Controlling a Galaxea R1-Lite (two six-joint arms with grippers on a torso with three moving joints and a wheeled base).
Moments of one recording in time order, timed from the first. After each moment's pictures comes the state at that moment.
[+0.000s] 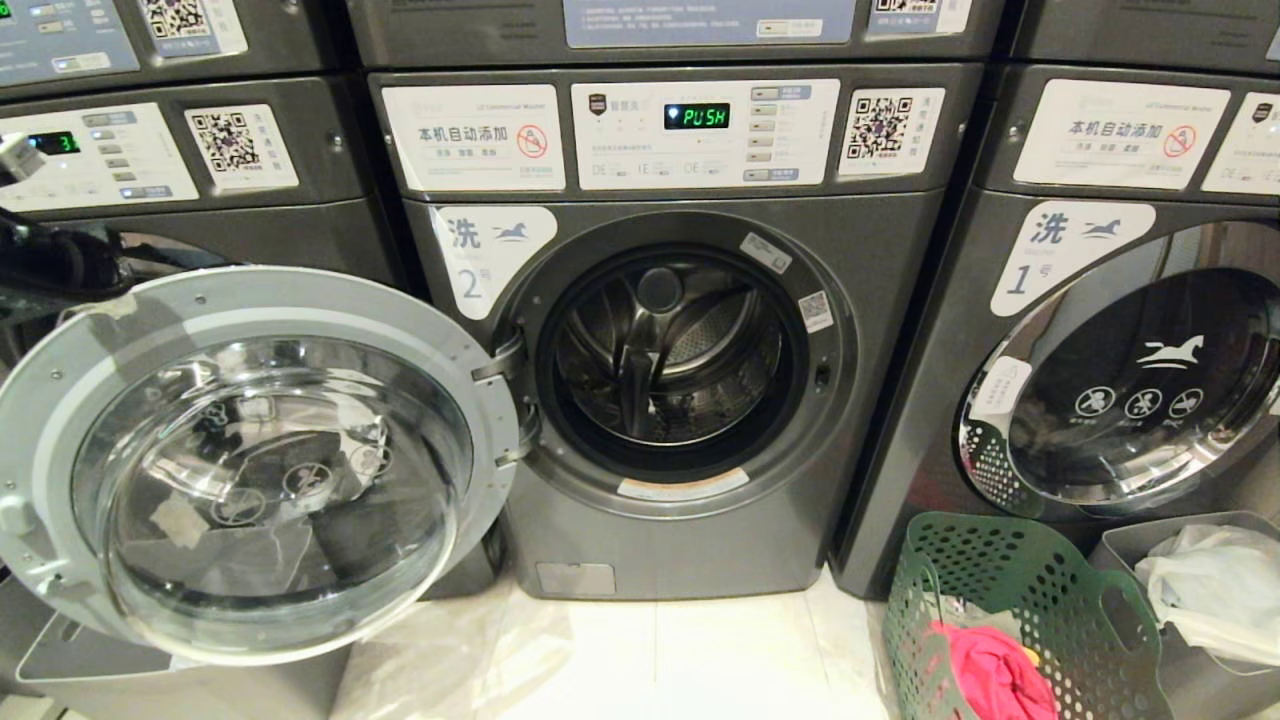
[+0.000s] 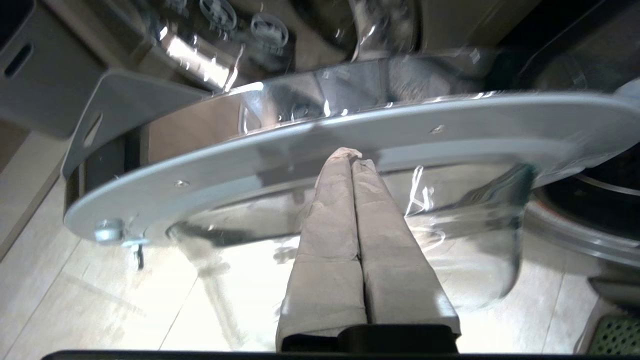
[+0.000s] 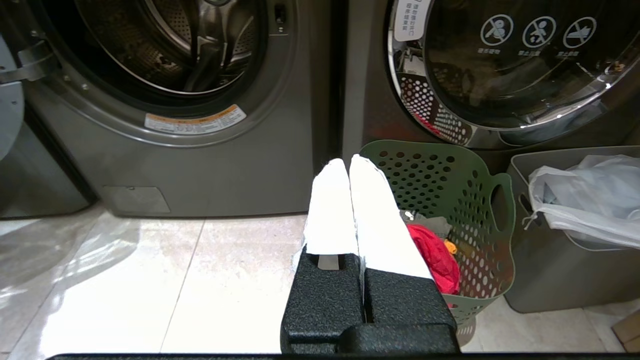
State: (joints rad) left arm 0.30 1.85 -1.93 0.65 -0.01 -0.08; right arm -0.01 0.00 0.00 0.00 -0.01 0.01
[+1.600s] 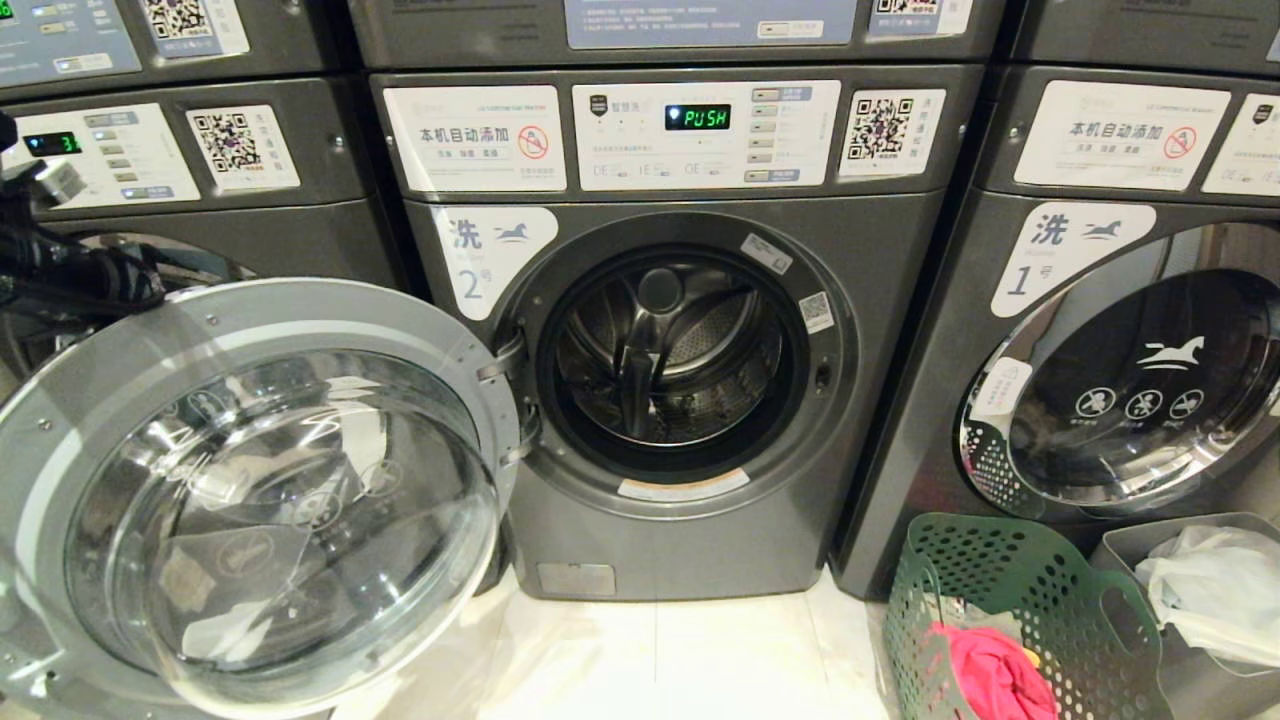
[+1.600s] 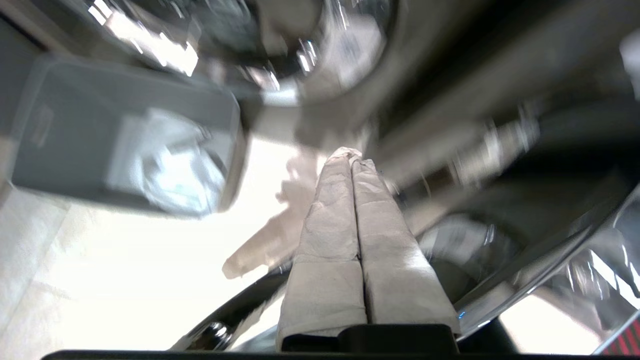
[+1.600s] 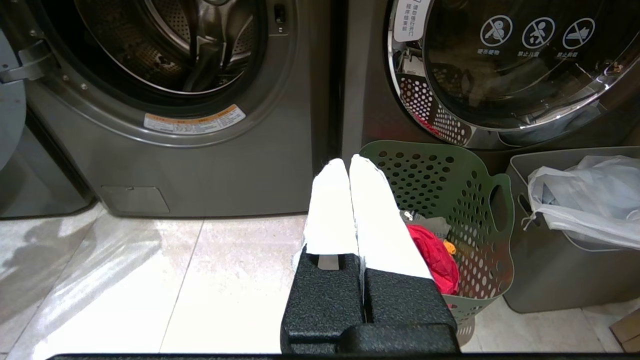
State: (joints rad) left arm 0.29 1.93 -1.93 0.65 -0.10 -0.05; right arm -0.01 0.00 0.00 0.00 -0.01 0.01
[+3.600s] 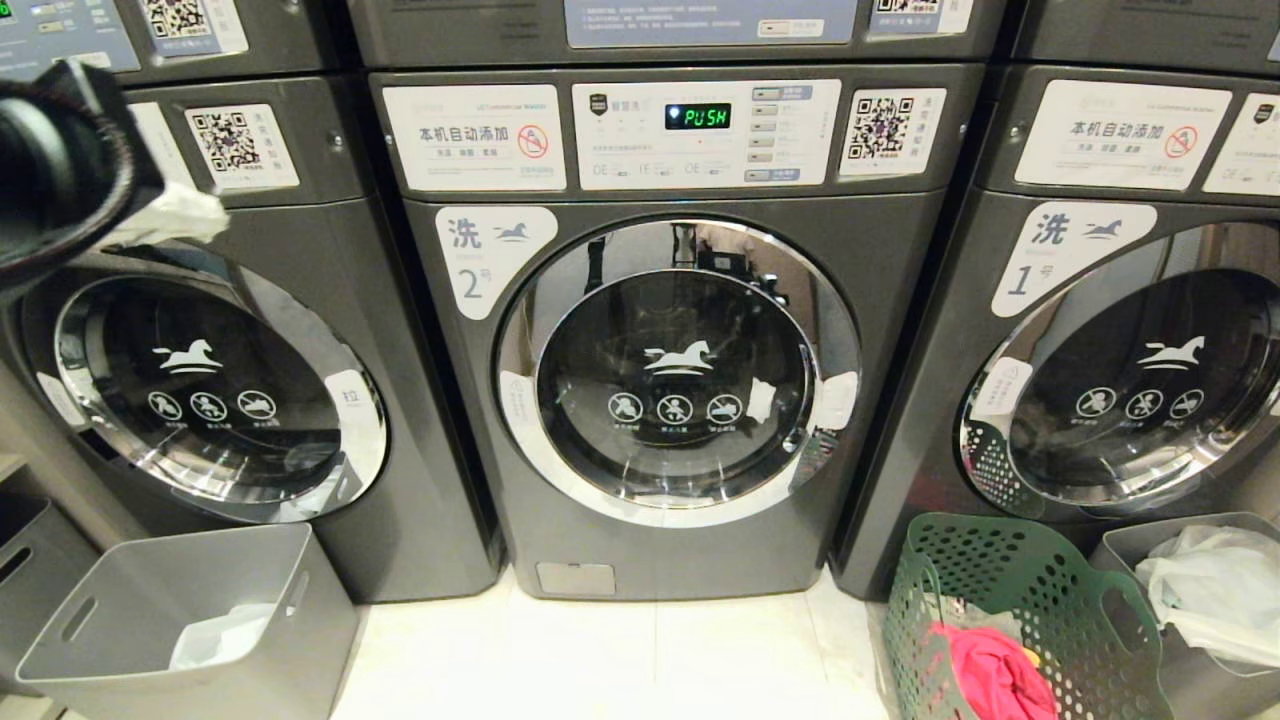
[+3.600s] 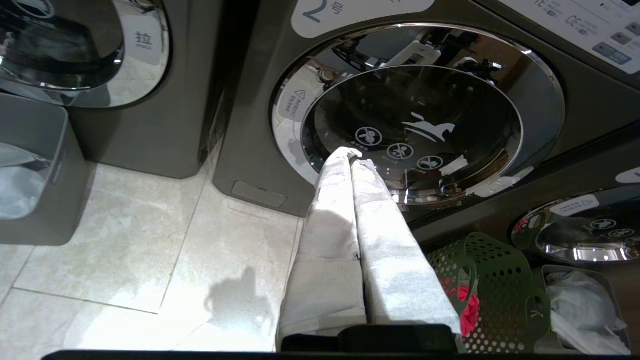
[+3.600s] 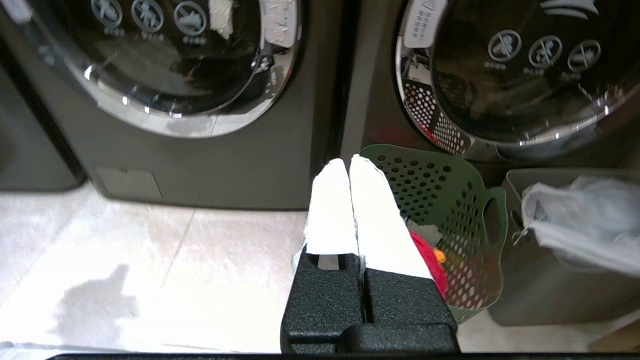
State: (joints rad) left arm -0.47 1.30 -1.54 0.53 0.38 -0.50; right arm -0.01 0.00 0.00 0.00 0.02 -0.06
